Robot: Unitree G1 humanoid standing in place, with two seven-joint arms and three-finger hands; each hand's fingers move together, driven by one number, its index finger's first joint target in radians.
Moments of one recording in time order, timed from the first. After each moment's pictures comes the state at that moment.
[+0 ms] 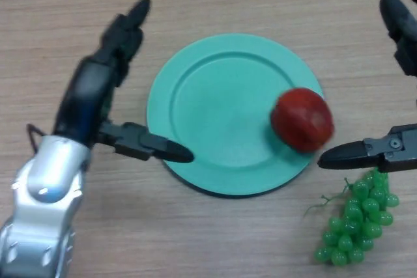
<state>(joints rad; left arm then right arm) -0.20 0.22 0.01 -0.30 0.02 0.20 -0.13 -0.10 -0.25 -0.10 -0.82 0.20 0.51 0.04</state>
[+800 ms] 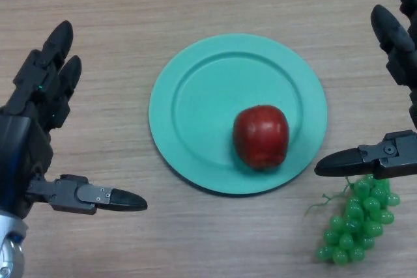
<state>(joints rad) 0.09 0.22 0.18 -0.54 -0.12 0.14 -0.20 -0.08 -0.25 -0.09 -0.80 0.20 0.52 0.06</state>
